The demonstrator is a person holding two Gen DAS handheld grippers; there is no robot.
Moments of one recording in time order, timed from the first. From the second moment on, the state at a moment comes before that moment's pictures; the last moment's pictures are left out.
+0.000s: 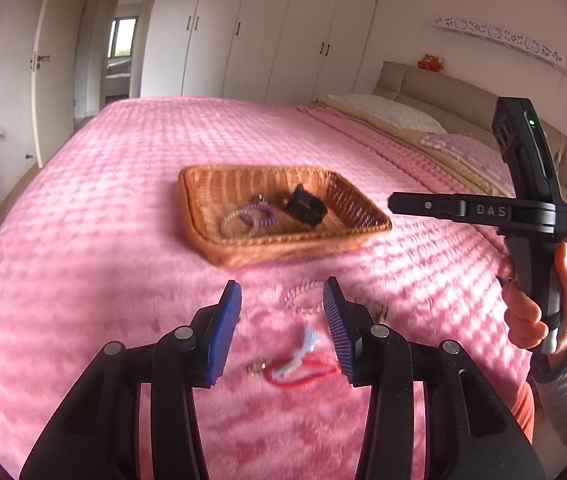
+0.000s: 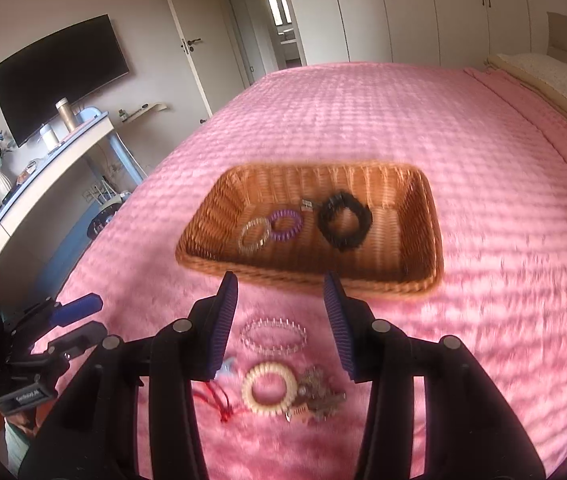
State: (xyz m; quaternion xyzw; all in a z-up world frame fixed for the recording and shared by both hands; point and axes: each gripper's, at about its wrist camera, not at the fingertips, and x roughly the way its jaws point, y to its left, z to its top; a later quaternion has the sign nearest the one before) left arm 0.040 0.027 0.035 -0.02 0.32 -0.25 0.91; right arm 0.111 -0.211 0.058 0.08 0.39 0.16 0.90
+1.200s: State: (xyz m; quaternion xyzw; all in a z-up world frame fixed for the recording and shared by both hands) left arm 0.037 -0.014 -0.044 0.07 0.41 -0.29 0.86; right arm 0.102 -0.161 -0.049 -0.02 0.48 0.19 0.86
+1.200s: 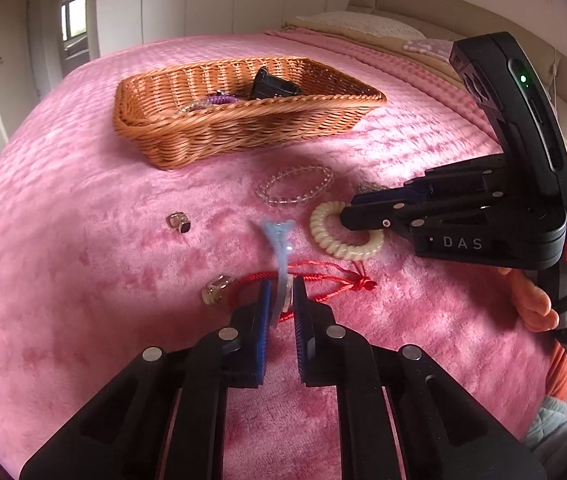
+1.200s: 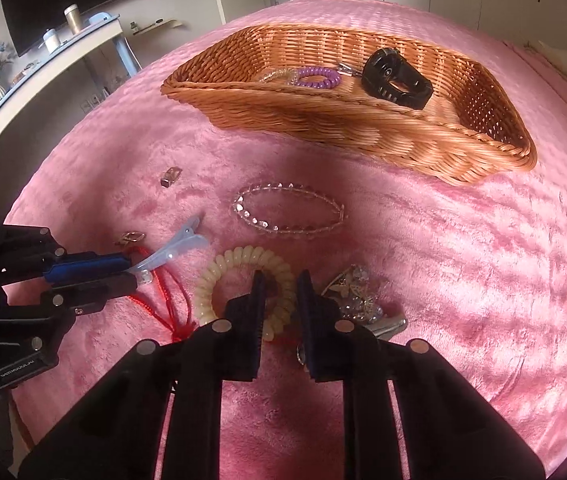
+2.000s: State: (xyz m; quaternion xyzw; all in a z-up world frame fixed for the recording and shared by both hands) left arm 0.030 -0.012 -0.001 0.03 0.35 -0.28 0.89; right arm 0.087 -0.179 0.007 0.03 0.40 0.18 0.90
